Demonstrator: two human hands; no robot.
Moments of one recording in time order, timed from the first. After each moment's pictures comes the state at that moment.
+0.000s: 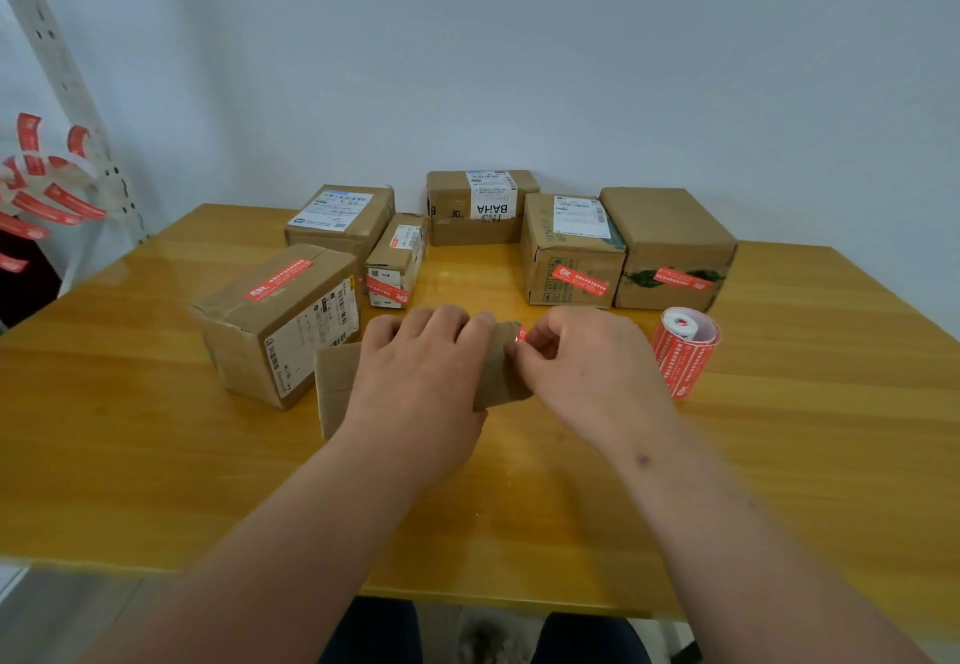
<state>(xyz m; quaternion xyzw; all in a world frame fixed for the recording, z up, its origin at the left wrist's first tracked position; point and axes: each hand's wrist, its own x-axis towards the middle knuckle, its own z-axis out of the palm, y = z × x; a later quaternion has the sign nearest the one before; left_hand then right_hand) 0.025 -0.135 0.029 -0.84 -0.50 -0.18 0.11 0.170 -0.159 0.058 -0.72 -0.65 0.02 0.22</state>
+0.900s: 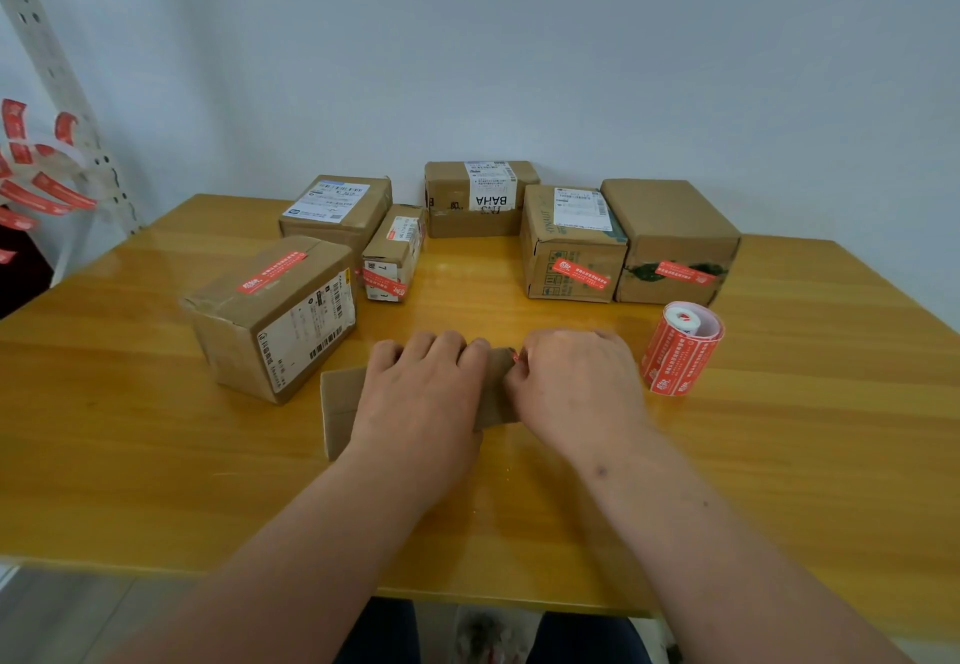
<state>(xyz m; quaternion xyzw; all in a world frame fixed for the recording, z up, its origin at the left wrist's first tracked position) 0.030 -0.131 0.002 -0.84 -0.51 -0.14 0.10 0.163 -0.148 0.033 -0.72 -0.68 -0.06 0.12</state>
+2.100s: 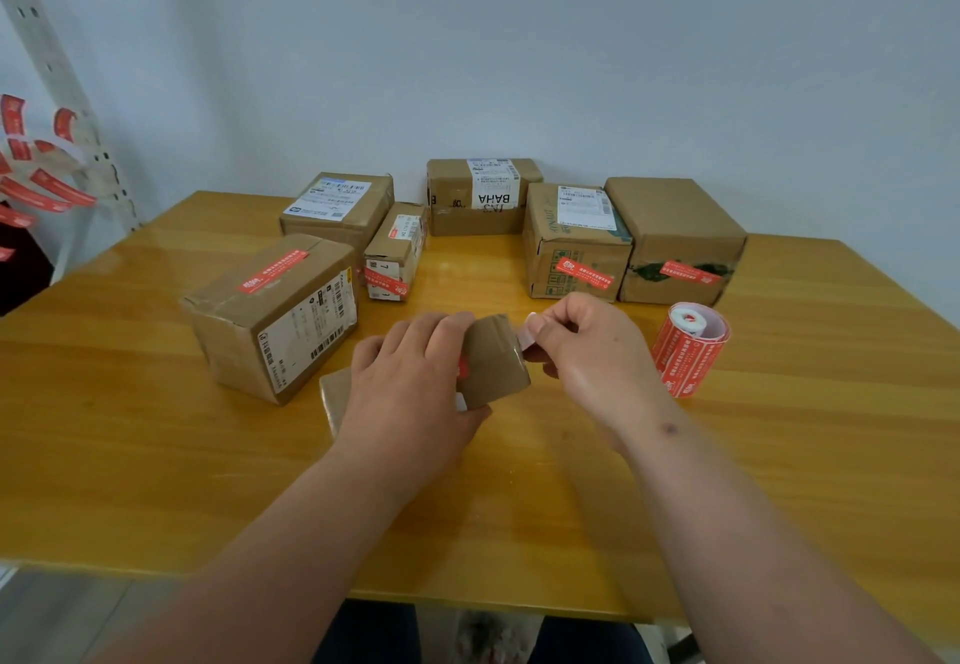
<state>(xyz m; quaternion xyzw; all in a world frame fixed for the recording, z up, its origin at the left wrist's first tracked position) 0.019 -0.123 0.001 -0.81 -0.53 -0.25 -0.01 0.179 -0.139 0.041 -0.69 -0.54 0.26 0.40</state>
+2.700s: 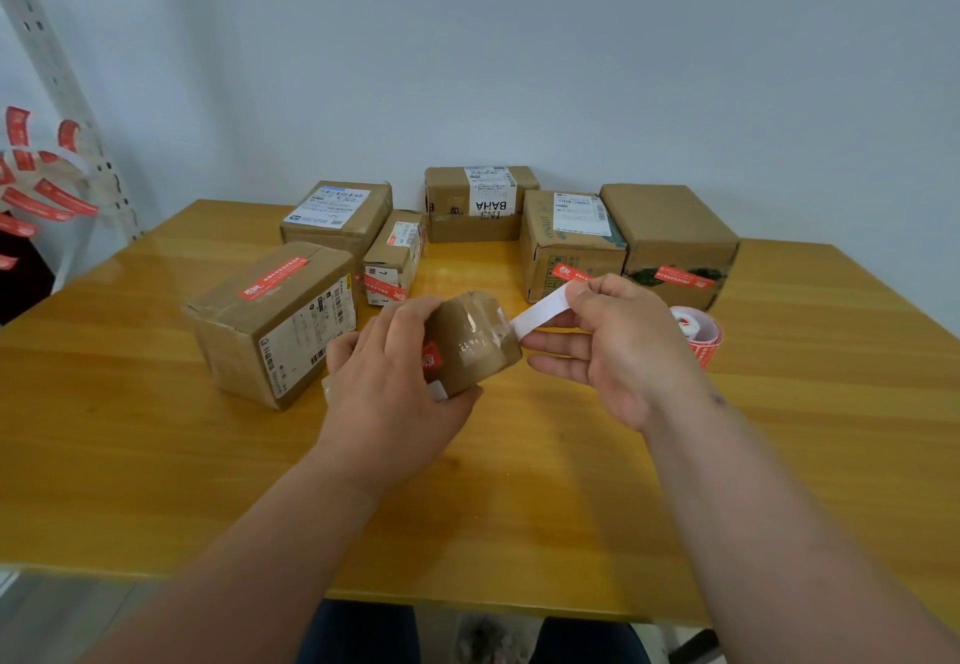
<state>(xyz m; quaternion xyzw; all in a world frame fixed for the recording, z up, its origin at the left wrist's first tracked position) 0.006 -0.121 0.002 -0.78 -0.50 -0.37 -0.03 0.190 -0.141 0.065 -0.57 -0.36 0.50 0.55</state>
